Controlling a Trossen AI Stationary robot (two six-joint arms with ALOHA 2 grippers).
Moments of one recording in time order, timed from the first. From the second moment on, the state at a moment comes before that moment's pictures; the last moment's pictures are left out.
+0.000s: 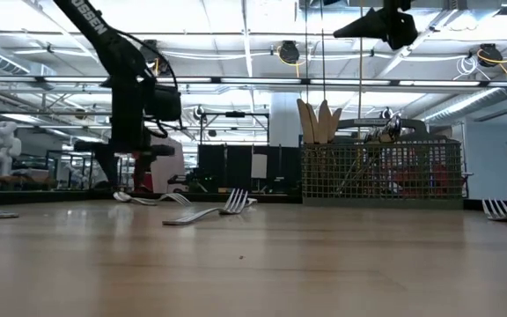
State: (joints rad) left arm 0.76 1.60 0.91 -0.75 -0.12 -0.86; right arm 0.13 1.03 0.87 -0.14 0.47 0.59
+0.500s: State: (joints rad) left arm 0.77 1.68 0.89 -0.64 -0.11 -0.96; right arm 0.06 1.03 0.87 -0.14 0.44 0.54
